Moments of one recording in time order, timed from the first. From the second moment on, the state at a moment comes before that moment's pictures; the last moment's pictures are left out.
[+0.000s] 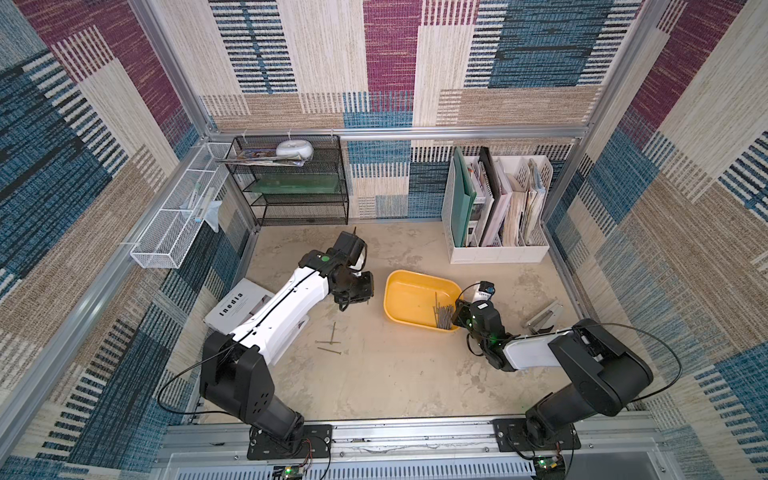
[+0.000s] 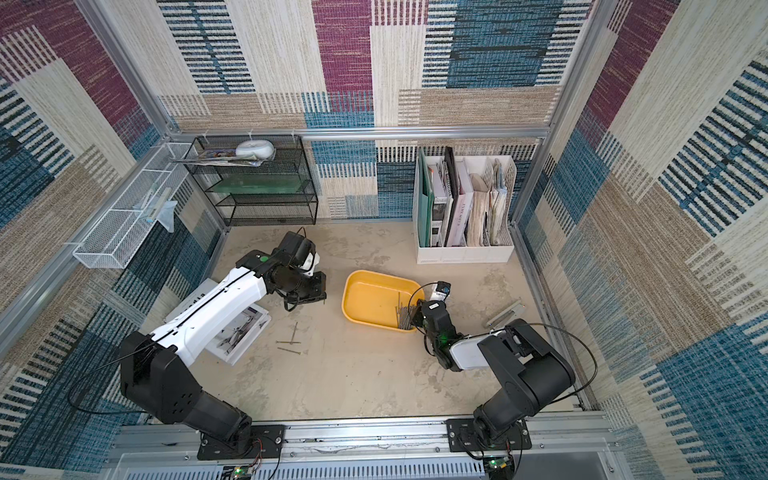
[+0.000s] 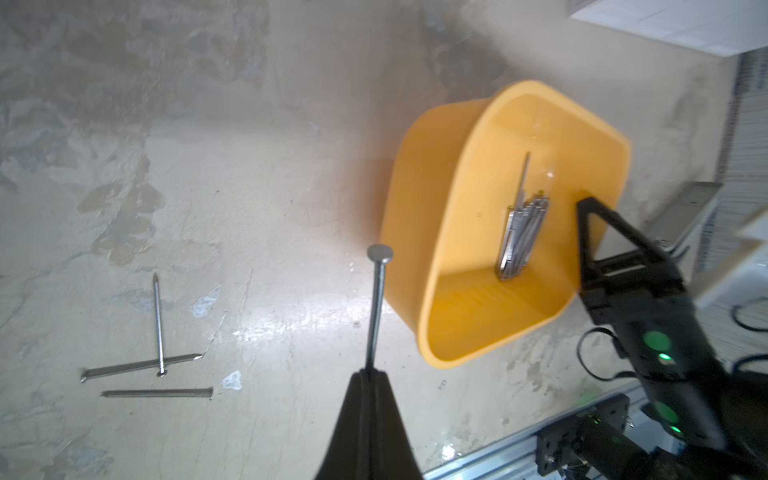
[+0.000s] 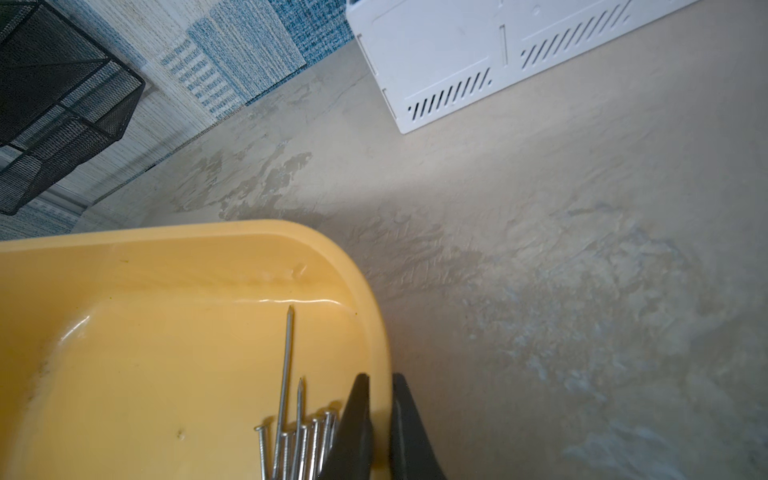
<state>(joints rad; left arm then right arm) -0.46 1.56 1.44 -0.99 0.22 -0.52 0.54 1.56 0.37 0.72 0.30 0.65</state>
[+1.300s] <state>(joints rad) -0.69 1.94 1.63 -0.98 0.21 -0.55 0.54 1.60 0.43 0.67 0.24 0.60</state>
